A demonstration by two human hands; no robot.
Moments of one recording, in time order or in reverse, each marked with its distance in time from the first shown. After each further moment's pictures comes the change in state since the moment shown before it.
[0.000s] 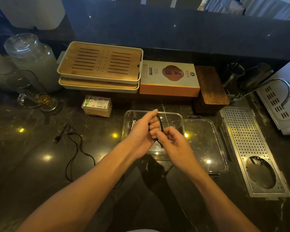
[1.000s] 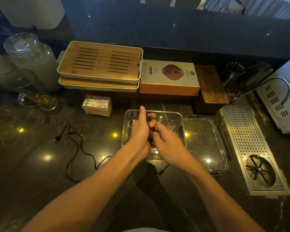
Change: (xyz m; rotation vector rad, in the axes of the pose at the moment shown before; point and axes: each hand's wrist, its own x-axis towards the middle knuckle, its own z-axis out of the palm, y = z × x) left_hand 0.006 -0.012 0.005 0.018 0.331 0.105; right_hand 0.007 -0.028 0.014 -0.210 -0.145 0.050
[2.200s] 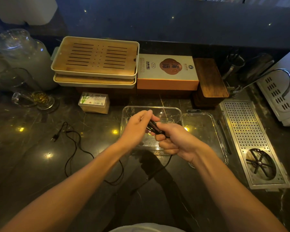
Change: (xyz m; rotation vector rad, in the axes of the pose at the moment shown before) left_hand 0.011 0.005 -0.032 0.691 -0.301 0.417; right_hand 0.013 0.012 -0.033 0.742 -0.313 0.467
